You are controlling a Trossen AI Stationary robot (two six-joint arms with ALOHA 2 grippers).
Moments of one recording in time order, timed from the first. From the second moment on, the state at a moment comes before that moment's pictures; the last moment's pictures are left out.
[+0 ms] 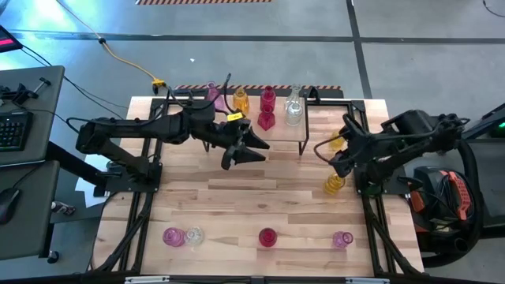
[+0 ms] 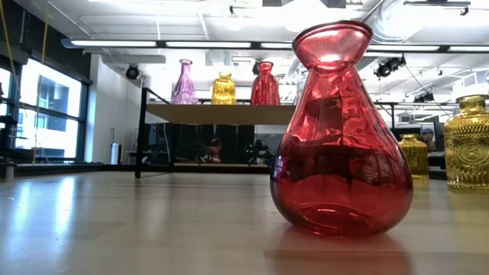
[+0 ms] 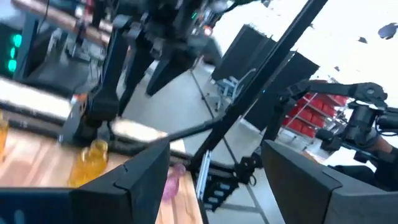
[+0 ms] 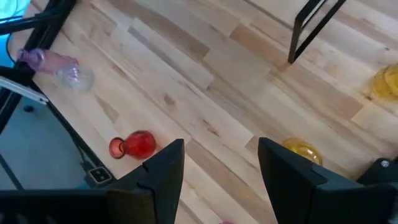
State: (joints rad) left arm 0.05 1.43 1.35 0.03 0.37 -0.50; right arm 0.34 1.23 1.72 -1.57 0.25 1.22
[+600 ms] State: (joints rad) left arm 0.03 1.43 1.35 0.05 0.37 -0.42; right arm 0.27 0.94 1.12 -1.57 0.11 1.41
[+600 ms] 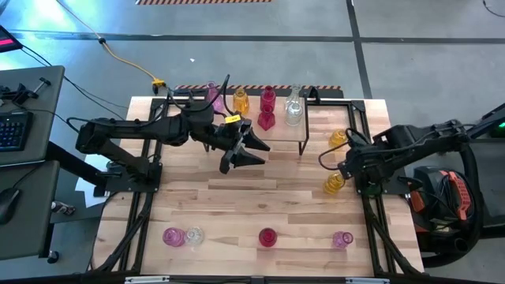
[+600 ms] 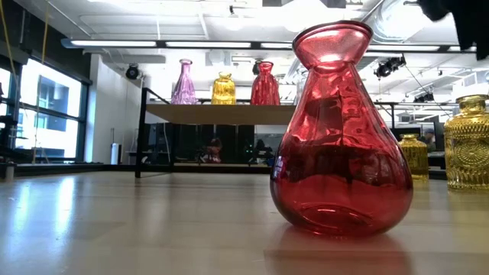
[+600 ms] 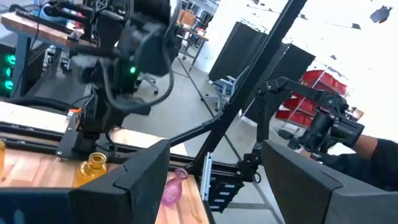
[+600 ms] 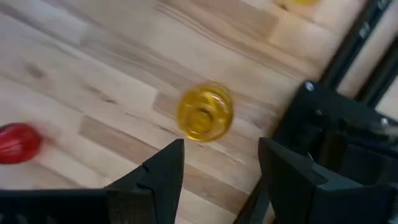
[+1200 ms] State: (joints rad) left arm 0.03 1.49 1.35 0.00 0.36 -0.37; right arm 0.27 0.93 0.89 -1.37 0.05 1.44
